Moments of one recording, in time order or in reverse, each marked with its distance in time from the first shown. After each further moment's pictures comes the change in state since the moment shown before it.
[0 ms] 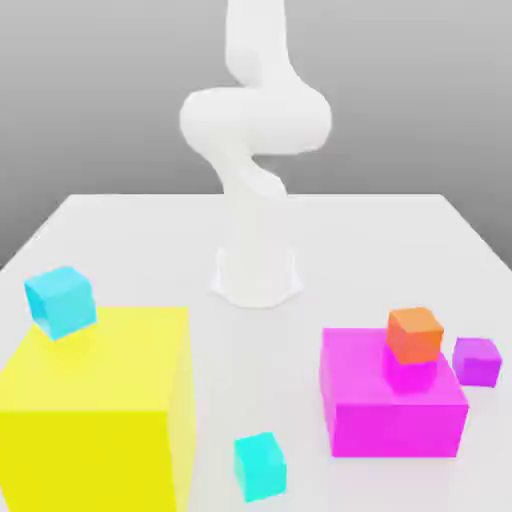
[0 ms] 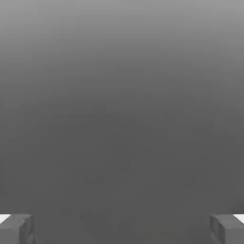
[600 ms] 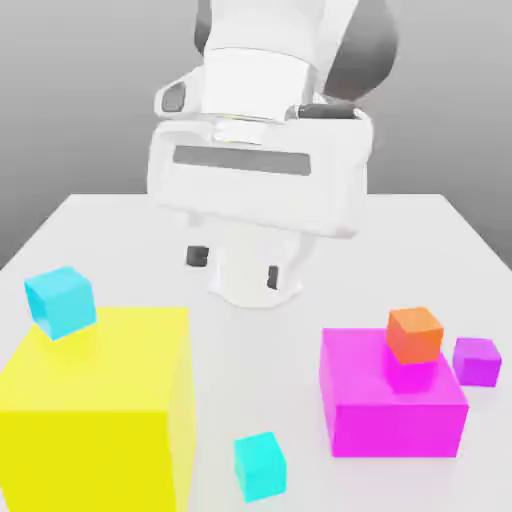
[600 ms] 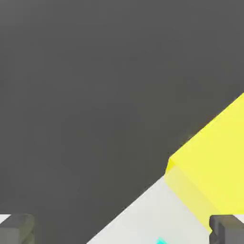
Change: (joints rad) arm -0.240 0.566 0.227 -0.147 -0.126 0.251 0.794
